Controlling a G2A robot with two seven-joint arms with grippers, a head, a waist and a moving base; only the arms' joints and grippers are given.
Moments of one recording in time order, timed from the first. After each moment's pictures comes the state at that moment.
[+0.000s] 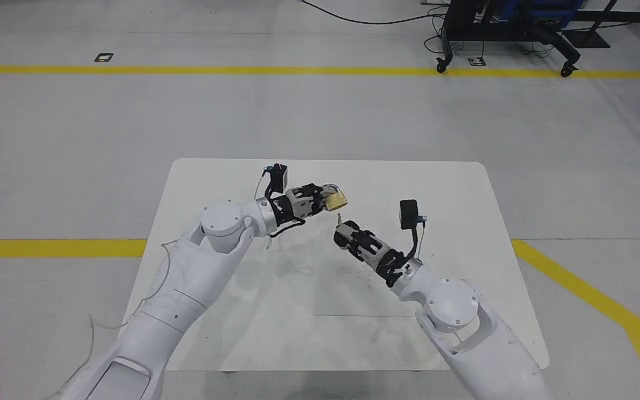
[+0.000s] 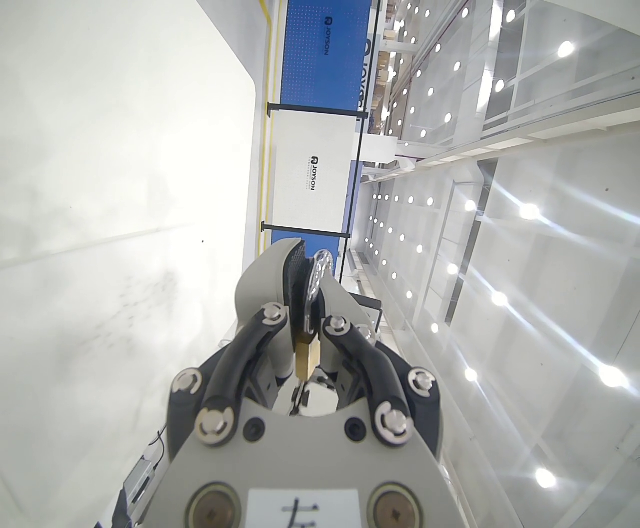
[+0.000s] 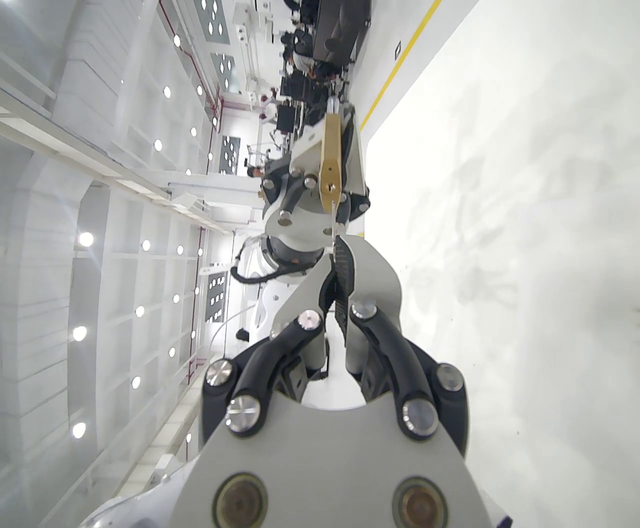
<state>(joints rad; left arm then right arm) 0.87 -1.26 -0.93 -1.20 -0.56 0.10 -0.72 -1.50 -1.16 1.15 -1.92 0.14 0.18 0.37</state>
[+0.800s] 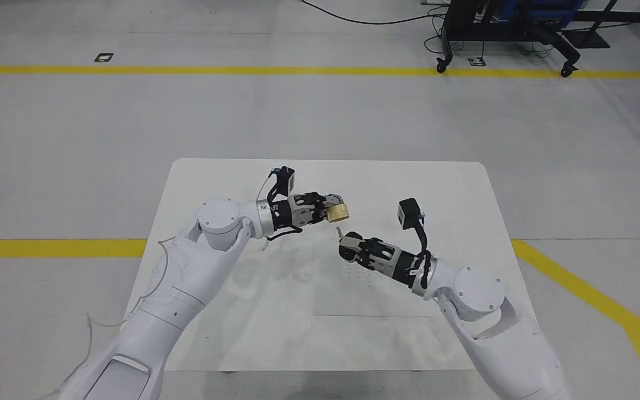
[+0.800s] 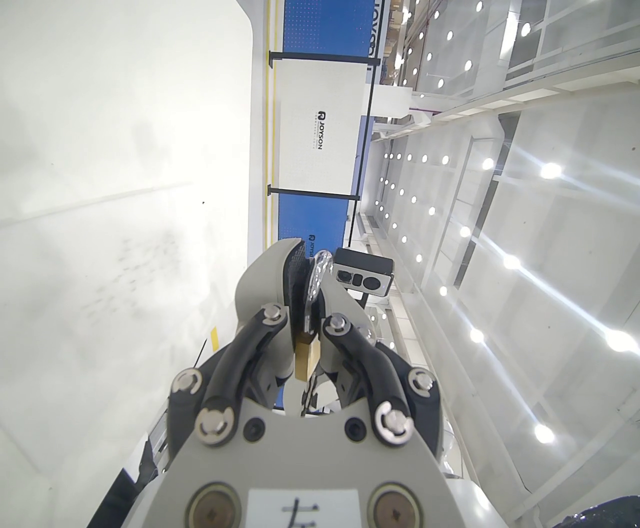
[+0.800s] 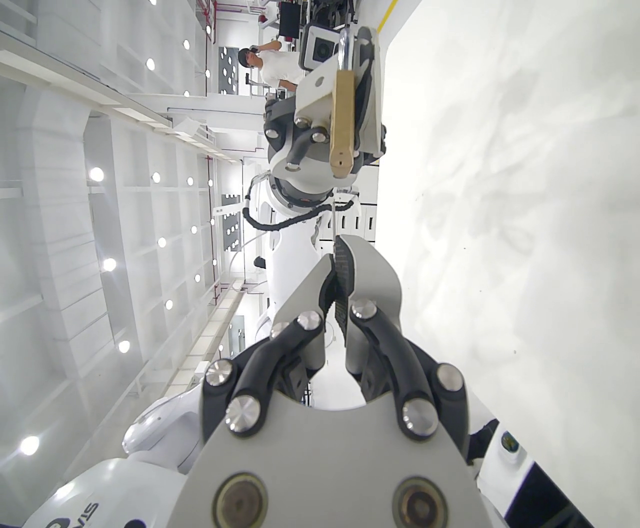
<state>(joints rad) 0.86 -1.26 -0.94 -1.19 -0.51 0.09 -0.89 -1.49 -1.13 1.25 -1.89 0.26 0.17 0.64</state>
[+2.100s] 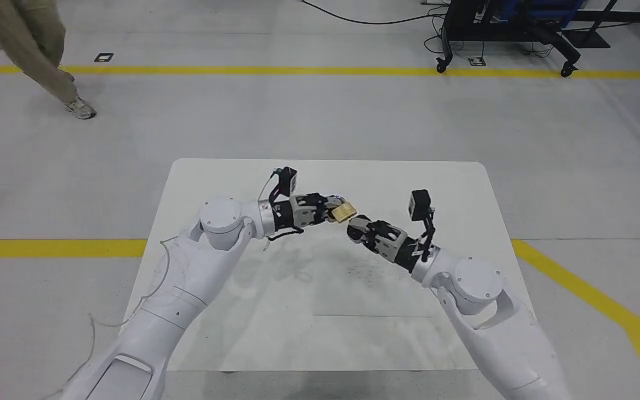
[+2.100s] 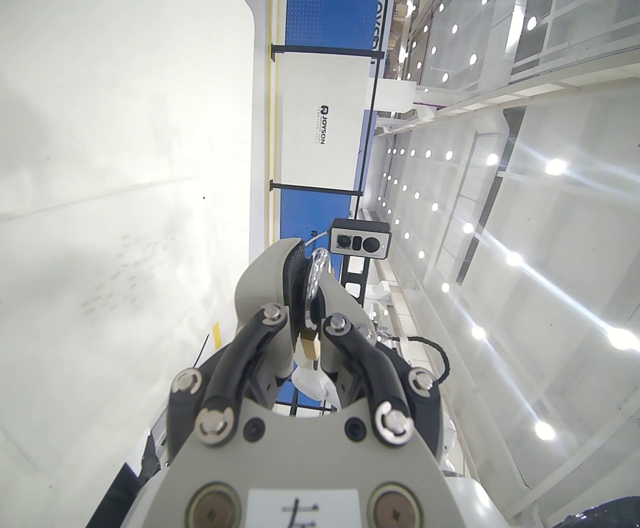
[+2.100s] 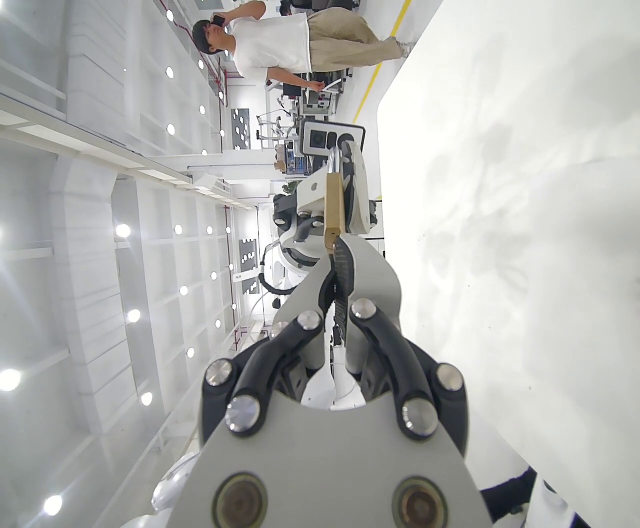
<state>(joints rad) 0.86 -1.27 -0.95 -1.18 -0.50 0.10 -0.90 -1.45 -1.14 1.25 -1.84 0.35 0.24 0.48</state>
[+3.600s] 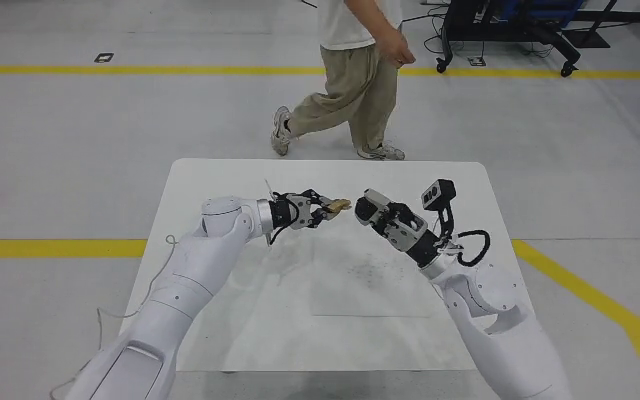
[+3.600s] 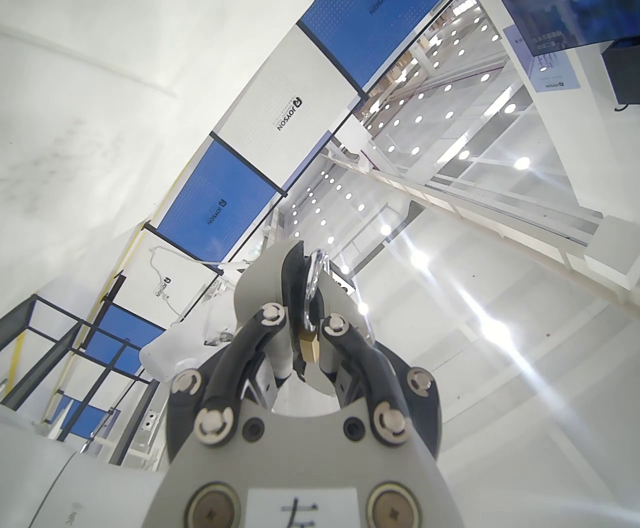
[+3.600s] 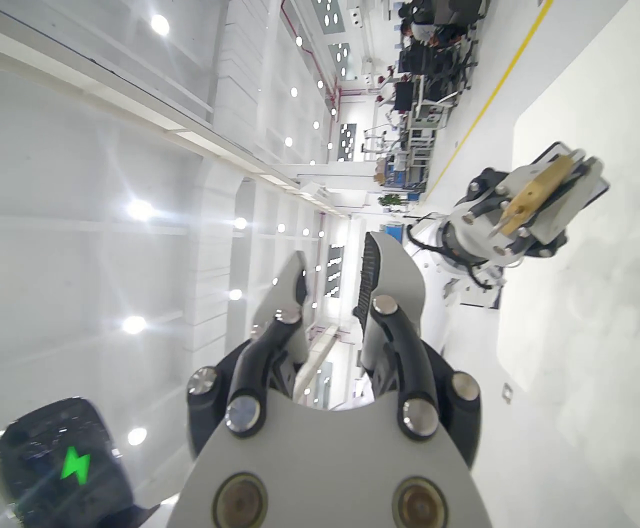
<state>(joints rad) 0.81 -1.33 -0.96 -0.99 -0.89 0.55 -0.87 -1.50 -1.16 1.28 -1.92 0.48 0.01 0.41</state>
